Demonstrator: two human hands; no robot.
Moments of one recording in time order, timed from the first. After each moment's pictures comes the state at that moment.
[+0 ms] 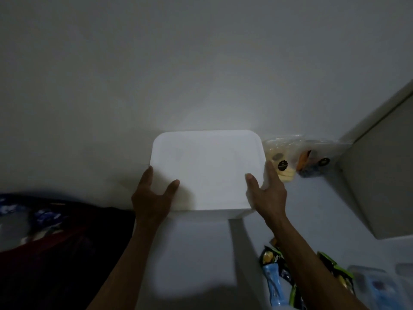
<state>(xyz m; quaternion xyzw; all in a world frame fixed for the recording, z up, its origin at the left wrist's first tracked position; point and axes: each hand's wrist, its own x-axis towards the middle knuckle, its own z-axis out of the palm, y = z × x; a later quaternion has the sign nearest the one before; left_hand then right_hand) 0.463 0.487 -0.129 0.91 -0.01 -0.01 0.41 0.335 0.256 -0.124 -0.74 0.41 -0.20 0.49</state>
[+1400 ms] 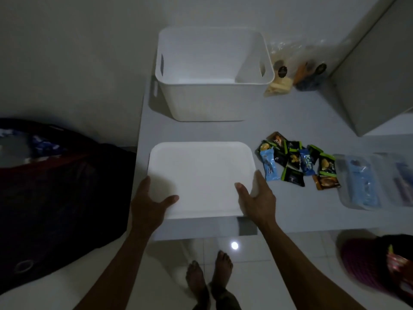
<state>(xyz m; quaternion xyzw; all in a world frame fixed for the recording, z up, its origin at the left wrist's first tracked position) 0.226 0.674 -0.249 0.89 0.00 -0.18 0.41 0.093 0.432 -0.253 -0.76 0.45 -0.08 0.45</state>
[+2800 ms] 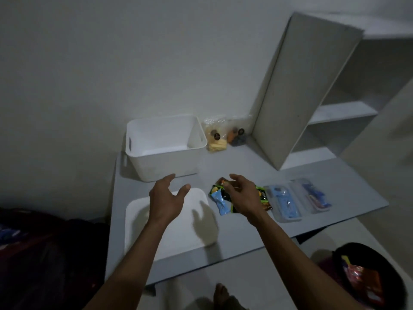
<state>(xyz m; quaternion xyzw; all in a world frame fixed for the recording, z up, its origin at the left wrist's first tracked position) 0.200 0.547 -0.071 0.84 -0.19 -0.12 0.49 0.060 0.380 -0.067 -0.74 0.40 -0.19 0.51</state>
